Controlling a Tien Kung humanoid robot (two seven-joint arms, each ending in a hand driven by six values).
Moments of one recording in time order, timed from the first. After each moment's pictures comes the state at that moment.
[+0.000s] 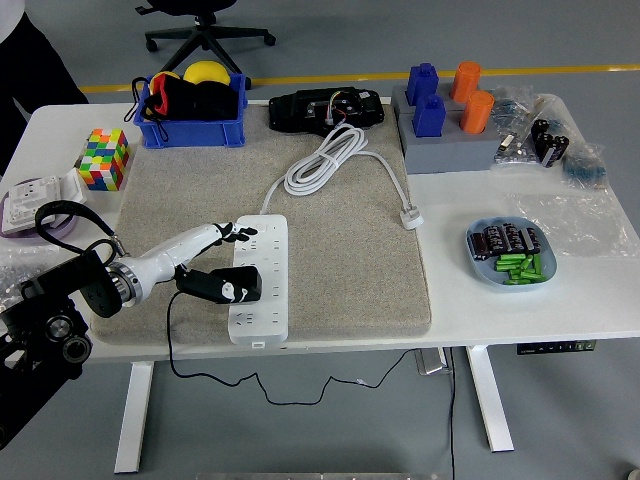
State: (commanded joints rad) left arm -0.27 0.38 -1.03 -1.53 1.74 -0.24 0.23; right arm 0.01 -0.21 1.33 0.18 -1.09 0.05 -0.12
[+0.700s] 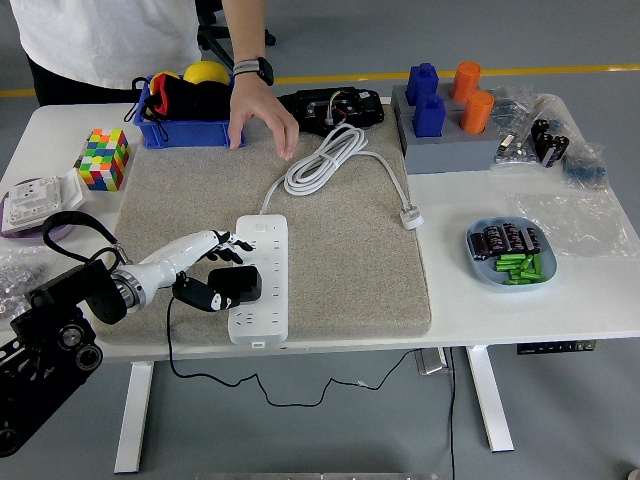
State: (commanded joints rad) left arm -0.27 0.37 -1.01 -1.49 1.77 -0.21 0.24; right arm 0.01 -0.21 1.33 0.18 -1.09 0.05 -0.12
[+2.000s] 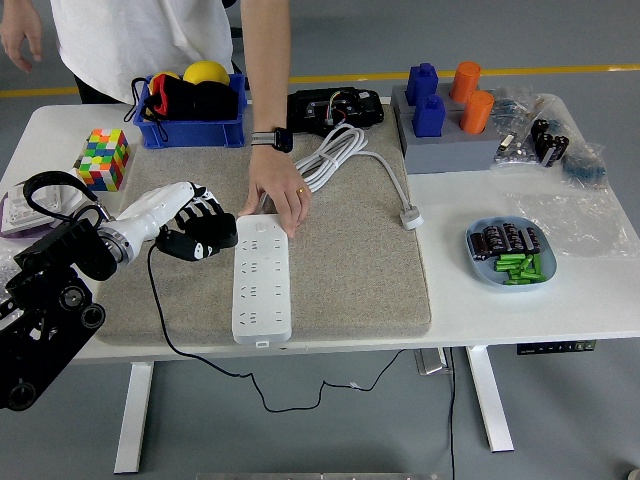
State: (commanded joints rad) left arm -0.40 0.34 -1.04 -1.31 1.89 -0.13 0.25; right arm 0.01 -0.22 1.30 0.18 -1.08 0.05 -0.12
